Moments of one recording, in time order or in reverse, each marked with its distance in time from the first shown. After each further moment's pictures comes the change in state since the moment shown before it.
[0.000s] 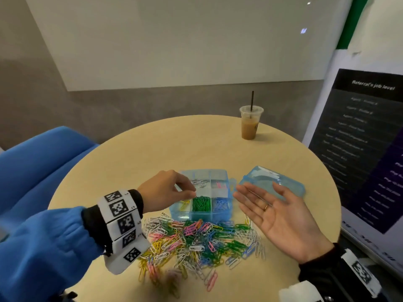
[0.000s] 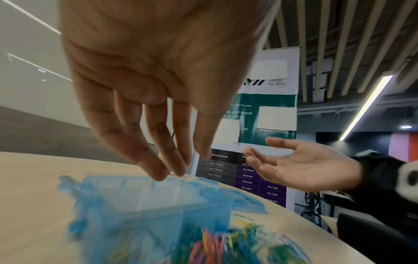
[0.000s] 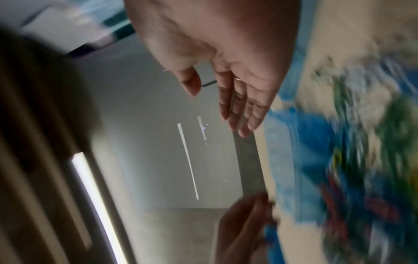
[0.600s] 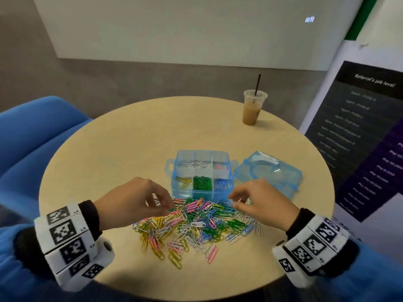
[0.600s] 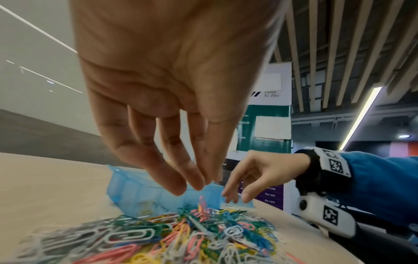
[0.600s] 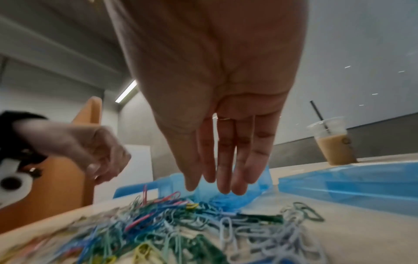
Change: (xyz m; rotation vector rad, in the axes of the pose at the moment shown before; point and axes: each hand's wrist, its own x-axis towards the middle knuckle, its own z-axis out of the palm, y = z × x) left_hand -0.078 -0.033 0.009 -0.004 -0.119 0.003; right_hand 0.022 0.016 0.010 -2.163 -0.117 -0.258
